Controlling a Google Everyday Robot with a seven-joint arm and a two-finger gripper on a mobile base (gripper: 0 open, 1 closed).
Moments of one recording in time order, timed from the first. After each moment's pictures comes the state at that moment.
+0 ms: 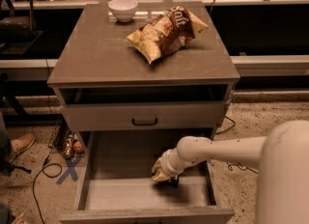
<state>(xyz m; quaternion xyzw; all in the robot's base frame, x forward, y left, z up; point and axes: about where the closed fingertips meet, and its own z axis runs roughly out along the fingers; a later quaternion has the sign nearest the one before) 0.526 -0.001 0.390 -0.68 0.67 0.16 0.23</state>
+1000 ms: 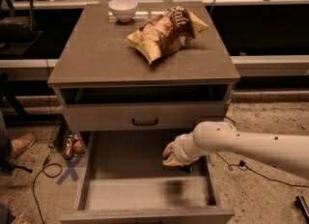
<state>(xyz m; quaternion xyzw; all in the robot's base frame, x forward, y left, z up) 0.531 -0.052 0.513 -0.70 0.65 0.09 0.27</state>
